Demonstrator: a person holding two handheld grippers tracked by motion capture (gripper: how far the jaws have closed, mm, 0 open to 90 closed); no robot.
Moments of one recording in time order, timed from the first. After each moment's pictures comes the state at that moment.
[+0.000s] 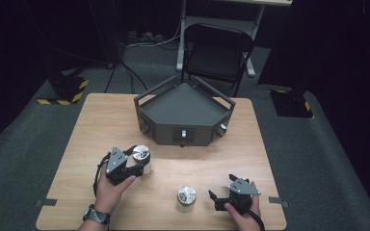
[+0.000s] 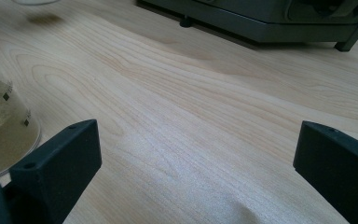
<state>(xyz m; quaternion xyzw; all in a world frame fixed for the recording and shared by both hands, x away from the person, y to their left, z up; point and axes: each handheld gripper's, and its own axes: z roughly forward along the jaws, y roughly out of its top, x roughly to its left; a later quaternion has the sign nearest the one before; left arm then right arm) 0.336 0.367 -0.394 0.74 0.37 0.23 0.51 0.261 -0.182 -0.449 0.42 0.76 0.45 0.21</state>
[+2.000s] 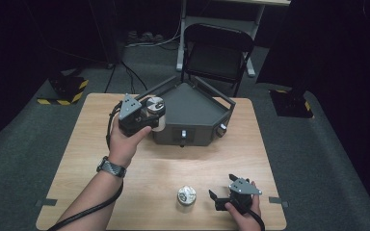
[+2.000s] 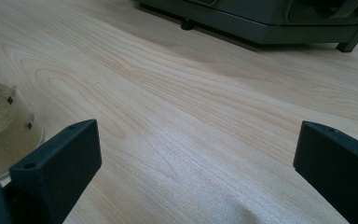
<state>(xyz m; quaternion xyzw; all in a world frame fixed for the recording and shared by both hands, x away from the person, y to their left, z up) 0.427 0.313 -0.295 0.71 0.35 0.26 0.55 0.262 -0.186 -0.451 0.42 0.76 0.46 0.21</state>
